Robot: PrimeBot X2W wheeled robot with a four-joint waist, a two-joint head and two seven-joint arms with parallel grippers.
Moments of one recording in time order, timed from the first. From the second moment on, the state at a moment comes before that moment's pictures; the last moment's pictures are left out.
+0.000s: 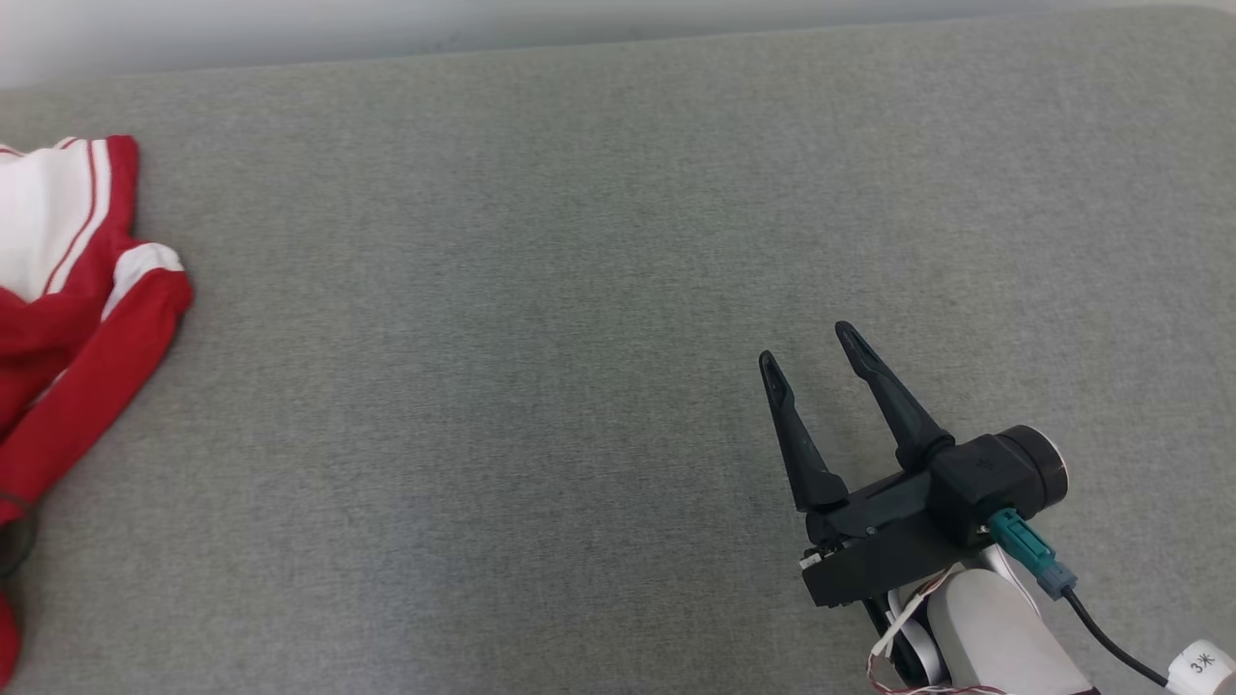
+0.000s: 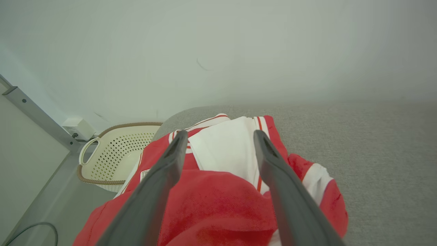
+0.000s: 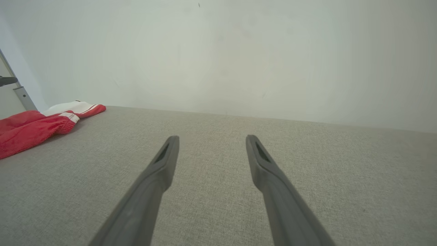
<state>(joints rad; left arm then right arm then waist) -0.96 0.51 -0.03 0.91 -0.27 -0.12 -0.14 -0.34 -0.14 0.43 0.11 0.11 0.13 -0.26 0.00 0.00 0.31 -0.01</state>
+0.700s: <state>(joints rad) -1.01 0.54 -0.18 1.17 -0.33 -0.13 0.02 -0.36 -0.15 0.44 0.11 0.11 0.13 -0.26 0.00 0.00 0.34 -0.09</state>
